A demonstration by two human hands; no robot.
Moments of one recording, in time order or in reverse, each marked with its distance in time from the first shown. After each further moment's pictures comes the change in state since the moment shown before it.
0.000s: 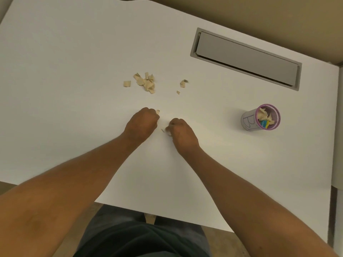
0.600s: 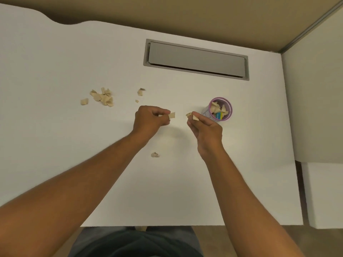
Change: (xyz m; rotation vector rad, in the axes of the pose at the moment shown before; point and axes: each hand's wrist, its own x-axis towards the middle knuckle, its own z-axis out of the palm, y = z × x) left_hand 0.029 0.151 -0.056 -1.245 0.062 -0.335; right_hand -0.096 0.097 -0.102 1.725 0.700 0.647
